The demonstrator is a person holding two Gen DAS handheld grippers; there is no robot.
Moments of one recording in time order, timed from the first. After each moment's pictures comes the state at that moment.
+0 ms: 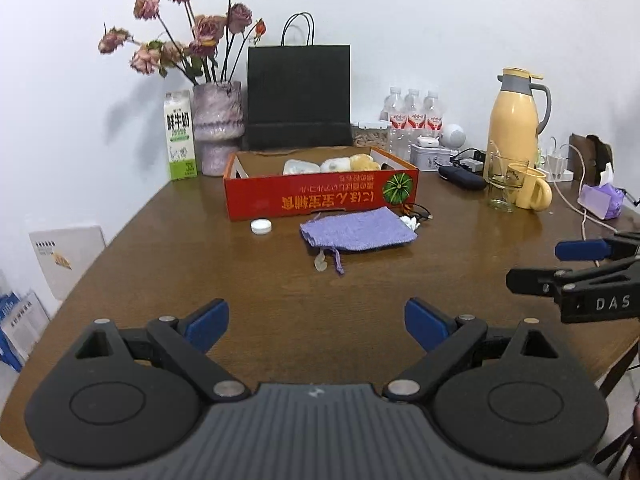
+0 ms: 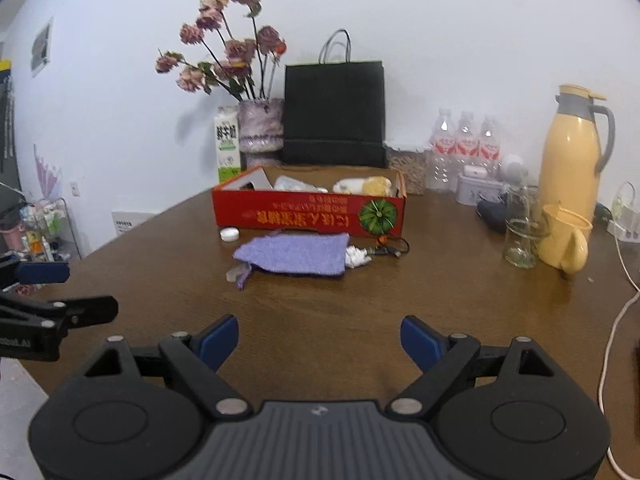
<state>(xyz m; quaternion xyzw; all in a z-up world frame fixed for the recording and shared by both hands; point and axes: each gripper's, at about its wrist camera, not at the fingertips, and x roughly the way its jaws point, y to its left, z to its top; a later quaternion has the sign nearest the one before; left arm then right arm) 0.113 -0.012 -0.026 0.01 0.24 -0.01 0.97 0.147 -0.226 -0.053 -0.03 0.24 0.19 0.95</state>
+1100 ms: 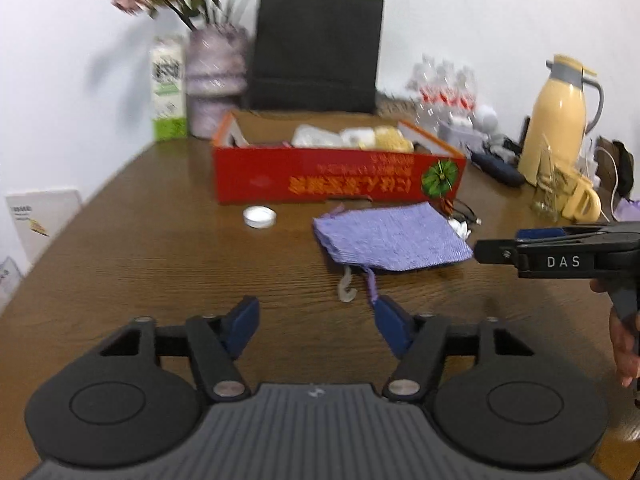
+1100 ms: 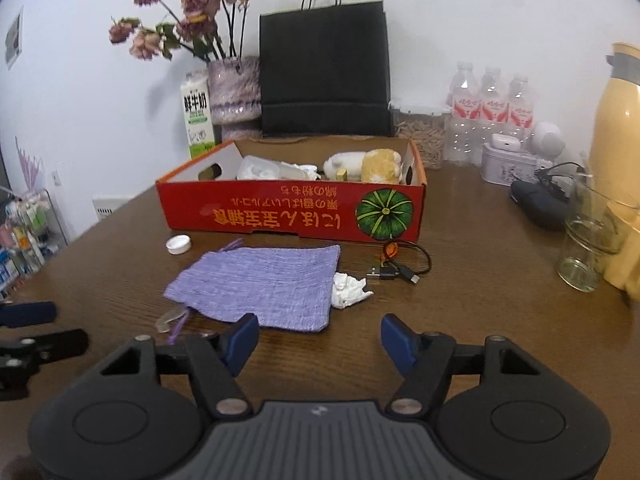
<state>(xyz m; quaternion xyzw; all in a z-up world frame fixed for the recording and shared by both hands) 0.247 0.010 -0.053 -0.03 0.30 -0.02 0.95 0.315 -0.190 -0.079 -0.03 0.30 0.20 0.93</state>
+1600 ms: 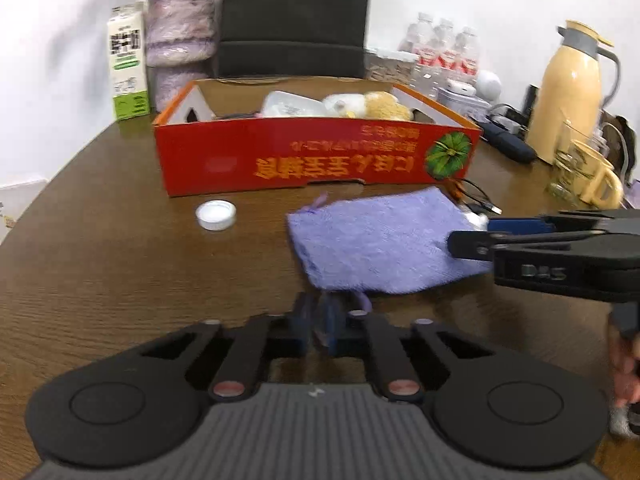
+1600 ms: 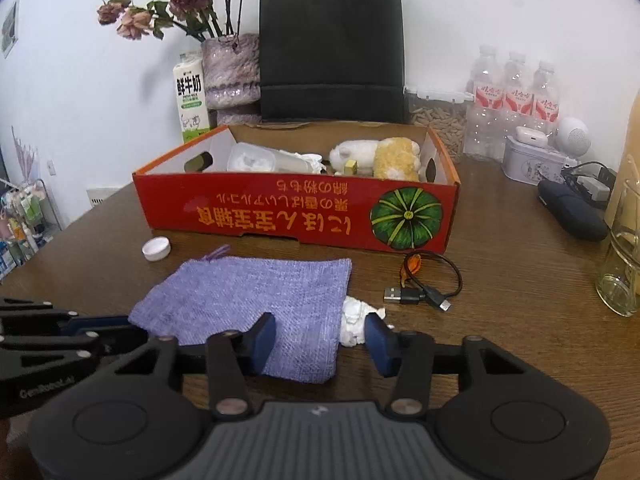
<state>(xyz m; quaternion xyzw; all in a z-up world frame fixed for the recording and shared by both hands) 0.310 -0.006 -0.076 -0.01 0.34 -0.04 0.94 0.364 -0.164 -0.098 -0.04 0.31 0.20 0.93</state>
